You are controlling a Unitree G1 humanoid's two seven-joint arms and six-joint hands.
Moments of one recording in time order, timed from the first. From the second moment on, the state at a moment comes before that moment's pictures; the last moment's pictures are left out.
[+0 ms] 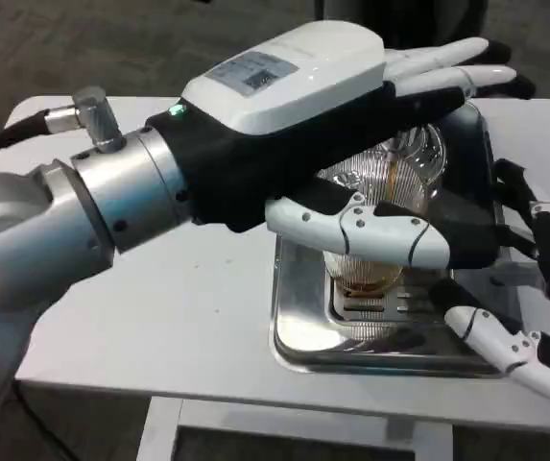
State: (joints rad) left arm -0.81 0.65 -0.13 -0.36 0.20 -0.14 -0.66; right arm 0.17 -0.17 -0.10 -0.86 -0.33 0.23 0.26
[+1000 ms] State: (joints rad) left arm -0.80 0.66 -0.13 -0.42 0.20 -0.09 -0.67; right arm 0.08 -0.19 -0.02 -0.73 -0.34 0.23 0.16
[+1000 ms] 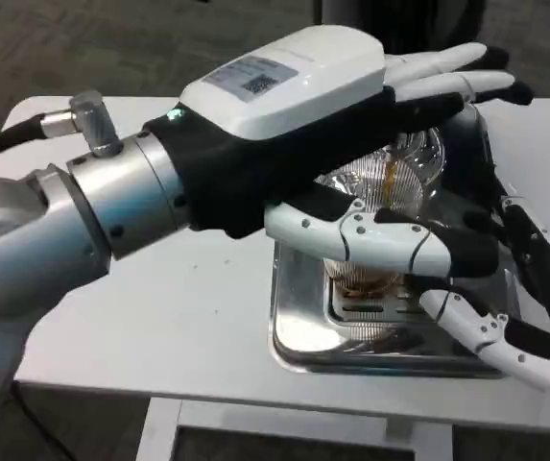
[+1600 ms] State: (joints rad) left arm -0.80 0.67 -0.13 -0.43 0.20 -0.08 -0.68; right arm 0.01 -0.17 0.04 -0.64 -0.35 0.21 0.10
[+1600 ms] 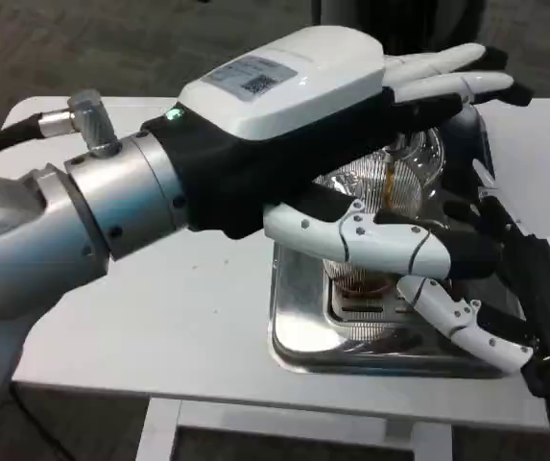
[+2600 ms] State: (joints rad) left arm -0.79 0.68 -0.10 -0.42 0.20 -0.10 -0.69; right arm -0.11 -0.15 0.08 -0.52 -0.36 0.21 0.06
